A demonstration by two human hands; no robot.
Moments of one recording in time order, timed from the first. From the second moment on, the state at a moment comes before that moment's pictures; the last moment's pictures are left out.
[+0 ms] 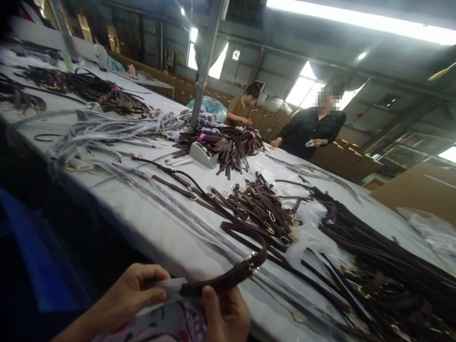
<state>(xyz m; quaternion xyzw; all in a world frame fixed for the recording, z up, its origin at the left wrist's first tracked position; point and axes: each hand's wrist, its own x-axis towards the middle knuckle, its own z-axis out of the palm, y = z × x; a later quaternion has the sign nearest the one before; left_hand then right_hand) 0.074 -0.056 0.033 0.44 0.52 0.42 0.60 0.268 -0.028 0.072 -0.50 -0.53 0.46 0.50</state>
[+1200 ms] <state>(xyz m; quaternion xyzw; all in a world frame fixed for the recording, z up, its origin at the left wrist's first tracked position) -0.086 0.005 0.362 0.61 0.37 0.66 0.23 0.072 0.072 0.427 0.00 -0.87 0.25 0.43</state>
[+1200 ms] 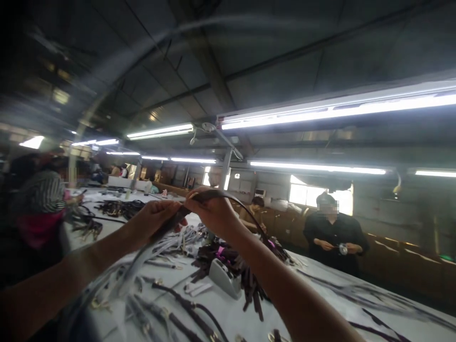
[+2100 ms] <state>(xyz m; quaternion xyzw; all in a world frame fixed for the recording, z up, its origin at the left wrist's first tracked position) -0.141 -0.012 0.259 0.62 0.50 0.60 0.11 0.059 0.060 0.318 0.02 -0.89 0.07 0.45</state>
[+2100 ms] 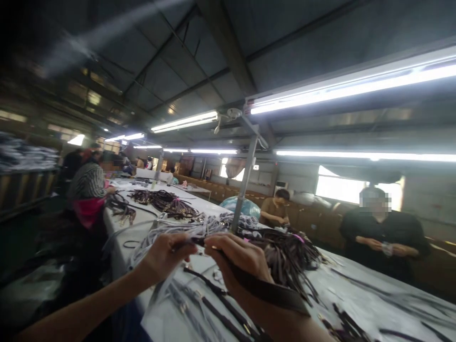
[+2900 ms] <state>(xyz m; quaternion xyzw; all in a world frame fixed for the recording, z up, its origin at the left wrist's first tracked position) -0.046 0.003 0.249 0.73 0.43 0.43 0.30 0.130 0.047 0.269 -0.17 -0.72 0.51 0.44</state>
